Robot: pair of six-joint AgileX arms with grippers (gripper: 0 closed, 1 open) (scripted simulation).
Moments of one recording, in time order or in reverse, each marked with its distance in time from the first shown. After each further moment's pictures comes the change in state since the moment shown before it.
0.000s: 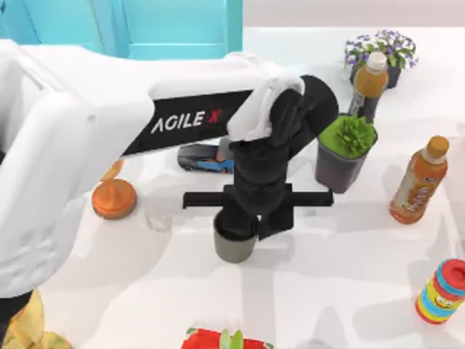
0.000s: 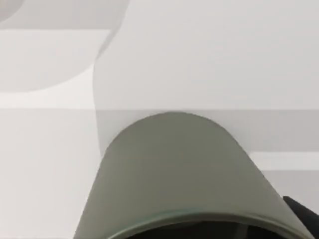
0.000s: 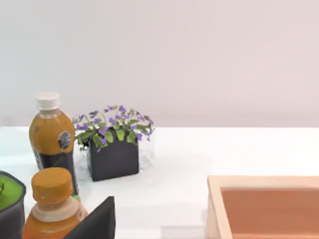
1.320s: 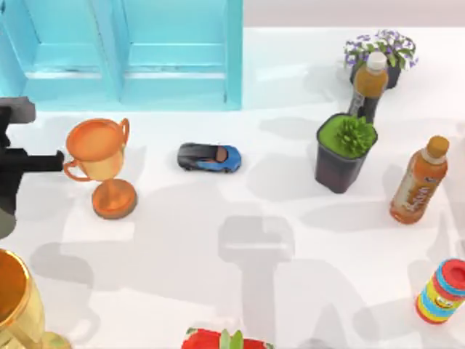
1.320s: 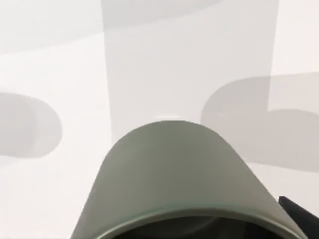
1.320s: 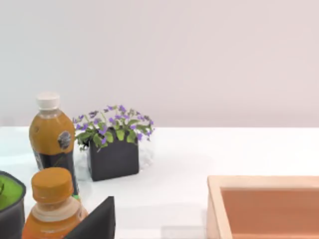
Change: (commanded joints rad) left arm 0.781 -0.525 -0.448 -0.077 0.047 0.775; right arm 0.000 0.000 0.000 0.000 0.000 0.000
